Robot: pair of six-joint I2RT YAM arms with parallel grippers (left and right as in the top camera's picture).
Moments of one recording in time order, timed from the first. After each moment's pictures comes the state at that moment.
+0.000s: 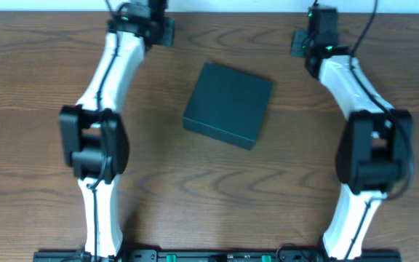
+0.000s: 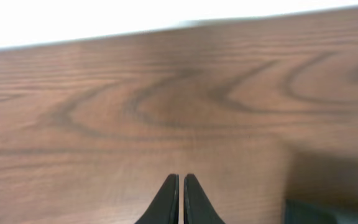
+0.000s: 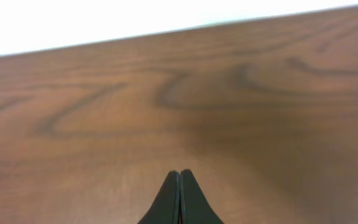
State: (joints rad) left arm -0.16 2.23 2.09 -0.75 0.09 0.00; right arm 0.04 2.10 1.67 -0.36 0.14 0.18
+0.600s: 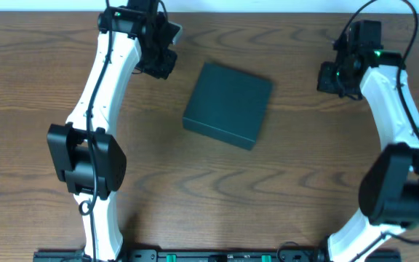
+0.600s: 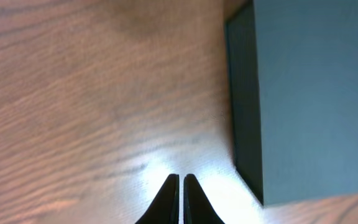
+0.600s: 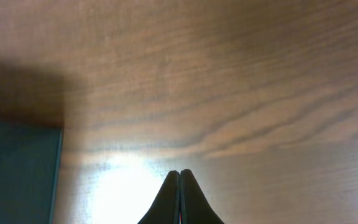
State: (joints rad) left arm -0.21 2.12 2.09 -1.28 0.14 0.26; right arm -0.09 1.87 1.54 -0.84 -0.05 0.09
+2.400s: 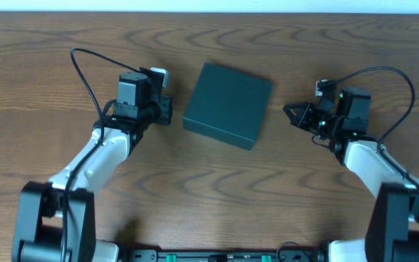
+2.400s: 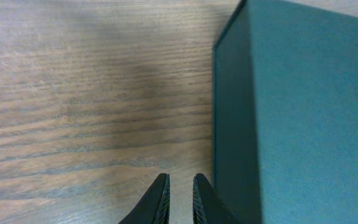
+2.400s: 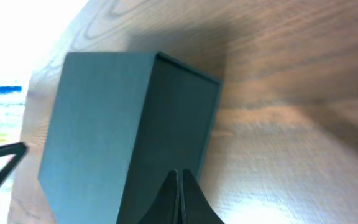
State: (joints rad) left arm -0.19 1.62 0.88 -0.06 0.26 -0.09; right arm -0.09 1.61 0.74 0.10 -0.66 0.48
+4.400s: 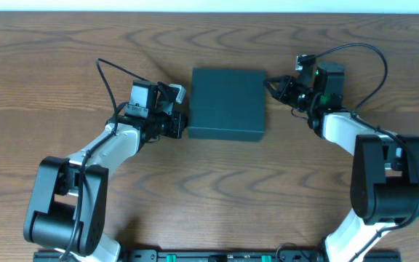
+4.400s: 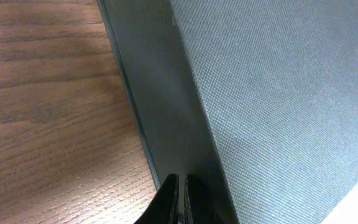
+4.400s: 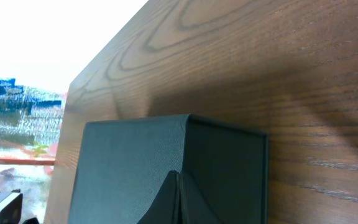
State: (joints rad) left arm -0.24 1.73 0.89 -0.13 0.53 -0.11; right arm 0.03 1.91 0.96 0.34 -0.67 0.67
